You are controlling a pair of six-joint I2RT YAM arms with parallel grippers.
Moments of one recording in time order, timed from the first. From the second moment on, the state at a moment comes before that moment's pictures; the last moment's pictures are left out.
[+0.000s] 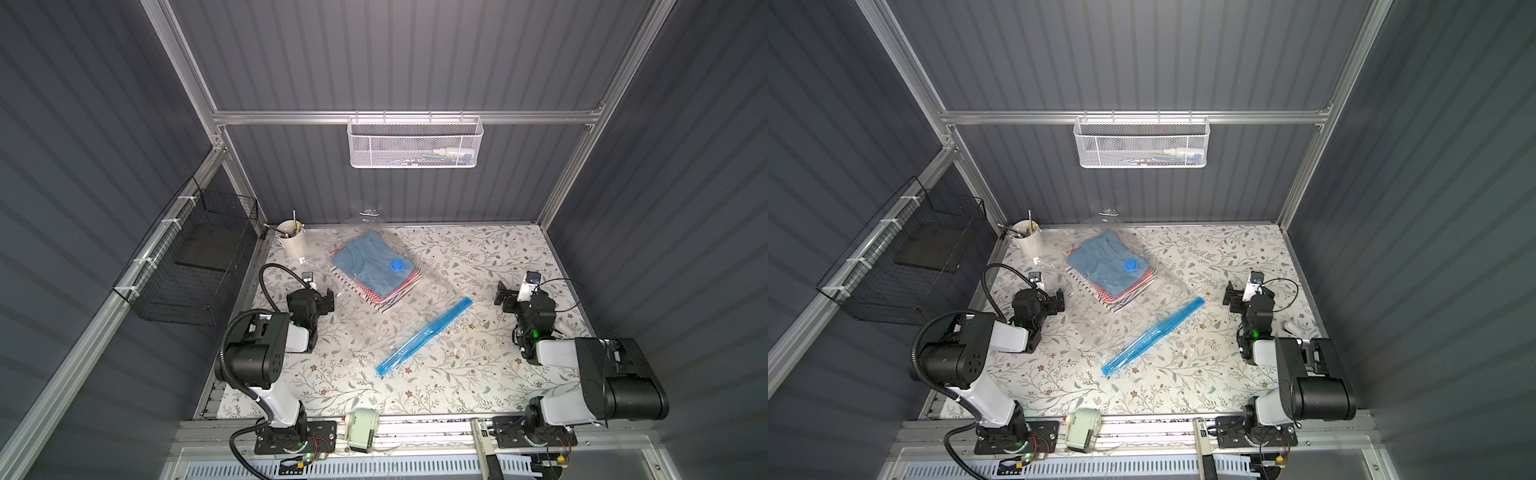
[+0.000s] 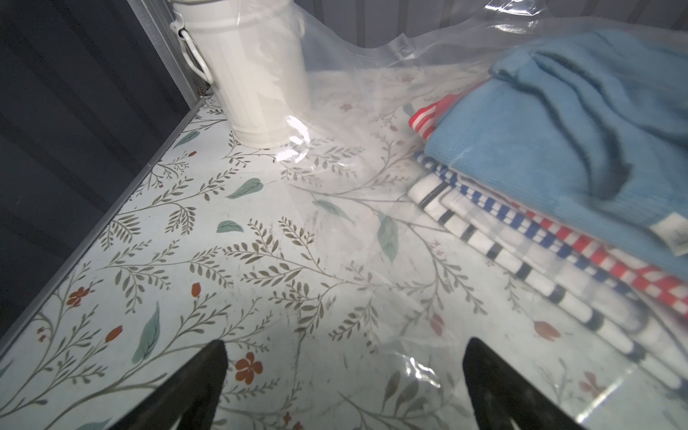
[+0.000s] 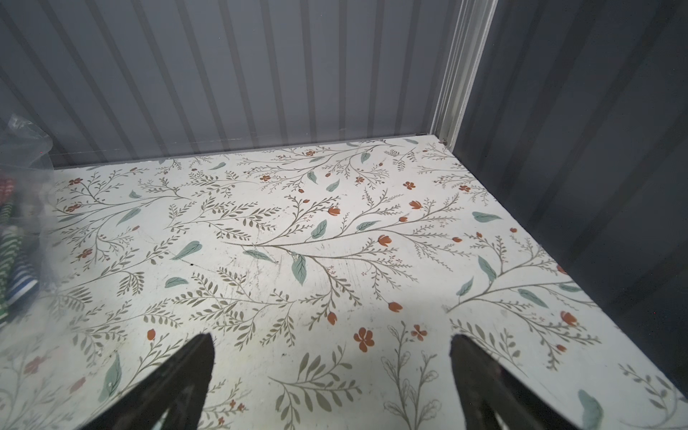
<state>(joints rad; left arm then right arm) -0.09 1.71 0.46 0.82 -0.17 0.02 -0.02 1.45 0.29 0.94 0.07 0.03</state>
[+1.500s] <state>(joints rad) -1.13 1.30 1.03 -0.64 -0.39 -0.34 0.21 0.65 0.39 -0.36 -0.20 0.56</state>
